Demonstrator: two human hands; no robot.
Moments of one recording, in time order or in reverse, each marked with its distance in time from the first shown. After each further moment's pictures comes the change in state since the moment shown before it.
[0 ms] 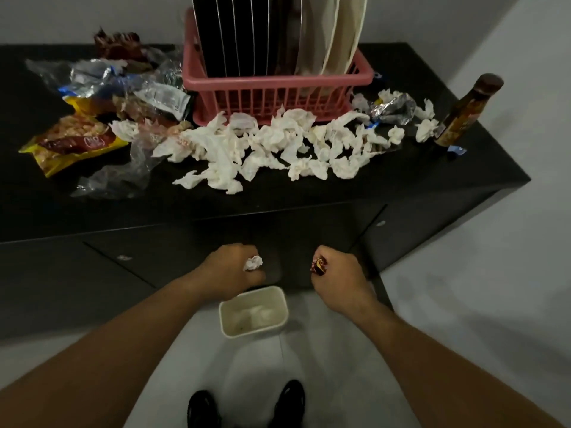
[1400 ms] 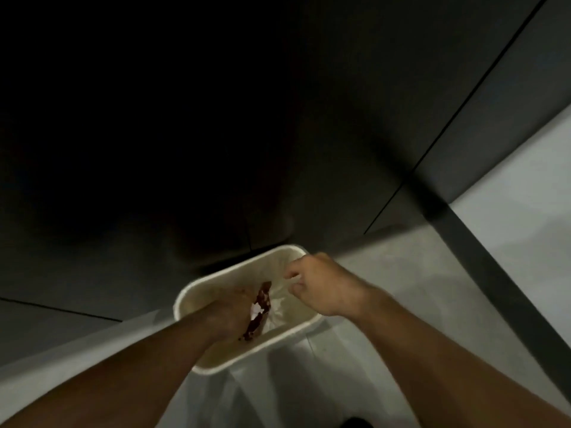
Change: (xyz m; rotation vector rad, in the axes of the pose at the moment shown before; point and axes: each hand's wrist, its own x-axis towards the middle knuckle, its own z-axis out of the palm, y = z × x) left_hand 0.225 -0.357 0.384 0.475 -0.295 0.138; right_hand 0.182 0.254 0.404 -0.110 -0.292 -0.021
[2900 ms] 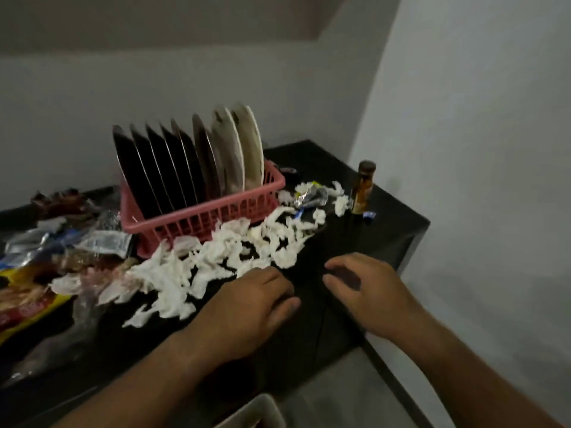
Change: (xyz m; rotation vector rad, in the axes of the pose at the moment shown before) left_hand -0.313 0.293 -0.574 0.083 0.636 0.484; right_hand -0.357 -0.216 -0.503 0.091 0.755 -0.173
